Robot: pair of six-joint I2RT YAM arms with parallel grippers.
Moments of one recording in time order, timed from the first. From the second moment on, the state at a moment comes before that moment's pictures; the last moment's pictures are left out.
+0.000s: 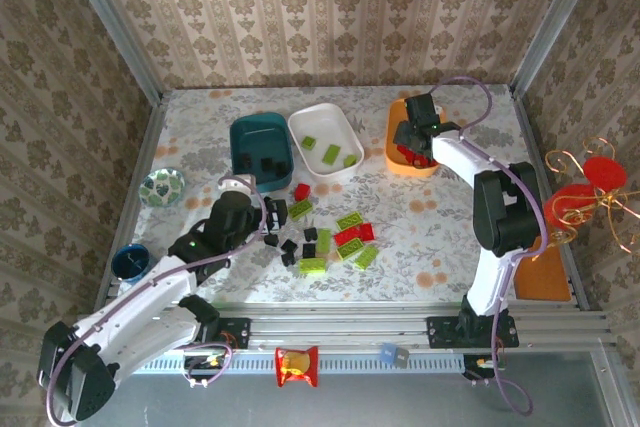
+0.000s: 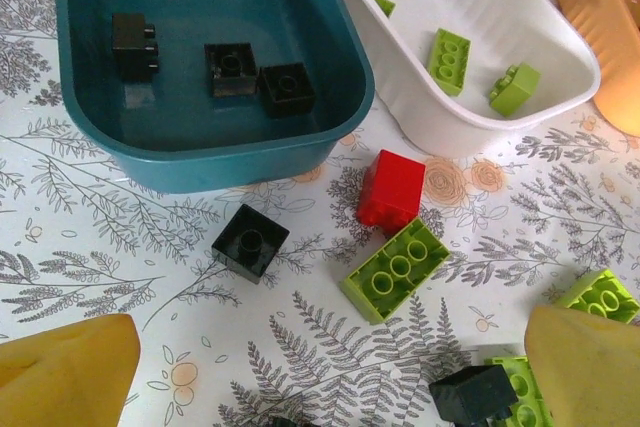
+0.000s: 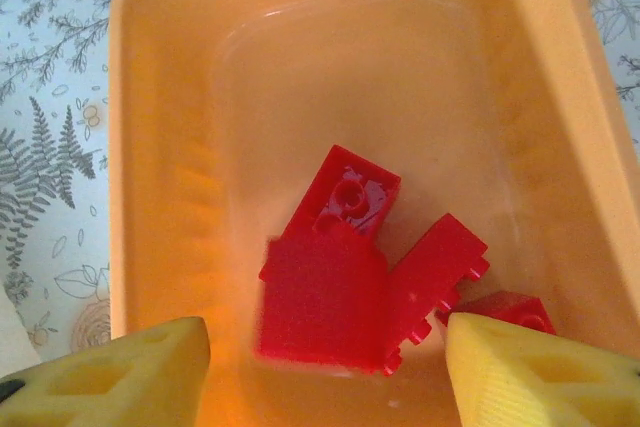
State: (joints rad) left arm -0.67 0.85 0.52 -0.28 -0.23 -0.49; right arm 0.20 1.88 1.37 -0.39 0.23 0.52
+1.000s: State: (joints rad) left arm -0.75 1.58 0.82 -0.32 -0.19 -0.30; right arm 0.44 1.33 0.95 -0.29 0.23 0.55
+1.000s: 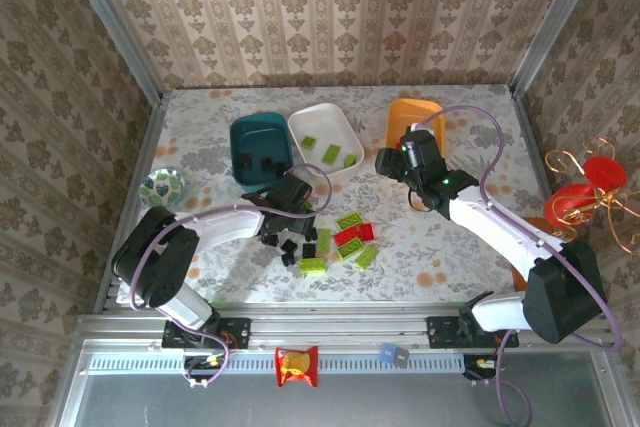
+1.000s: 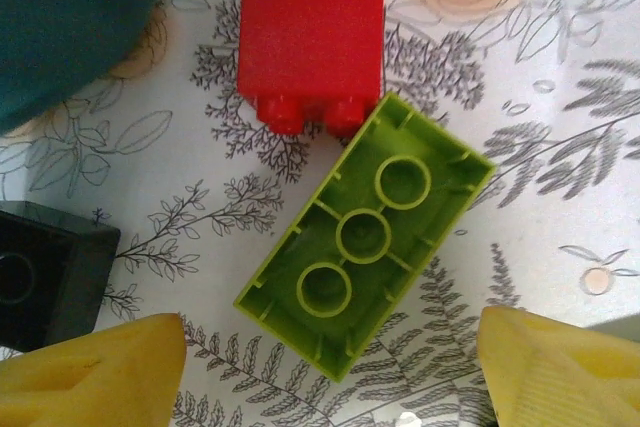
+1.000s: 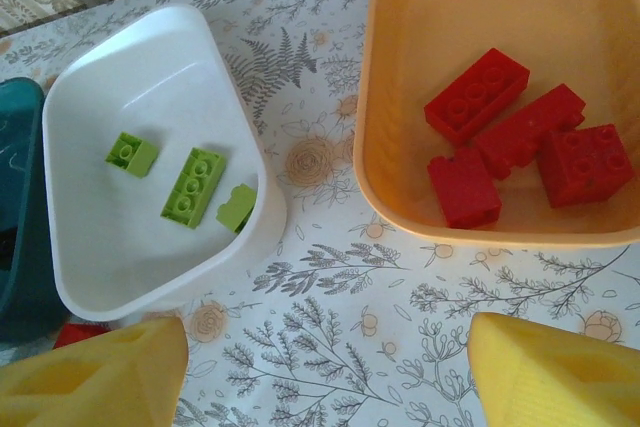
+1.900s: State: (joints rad) left arm -0.76 1.62 0.80 -0.24 -0.16 -0.25; right arm 0.43 1.30 0.92 -0.29 0.26 0.55
